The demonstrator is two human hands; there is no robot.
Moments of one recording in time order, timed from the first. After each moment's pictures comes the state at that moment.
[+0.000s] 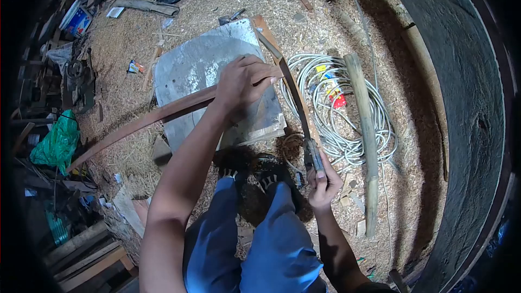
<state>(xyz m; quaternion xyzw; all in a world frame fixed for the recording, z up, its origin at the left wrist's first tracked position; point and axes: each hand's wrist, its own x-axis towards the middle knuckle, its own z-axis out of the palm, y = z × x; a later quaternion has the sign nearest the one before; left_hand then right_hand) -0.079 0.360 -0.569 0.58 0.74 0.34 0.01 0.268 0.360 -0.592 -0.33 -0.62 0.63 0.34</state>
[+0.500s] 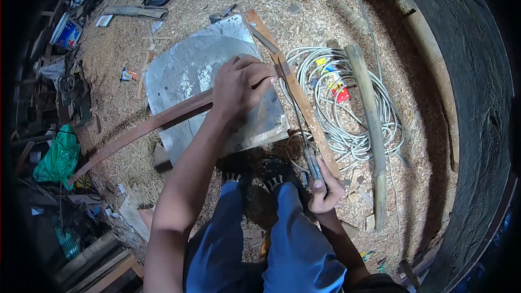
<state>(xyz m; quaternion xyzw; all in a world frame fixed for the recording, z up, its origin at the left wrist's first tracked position) -0.071 0.360 -0.570 0.54 0.76 0.36 0.02 0.265 0.349 -0.582 -0.37 -0.68 0.56 0.30</state>
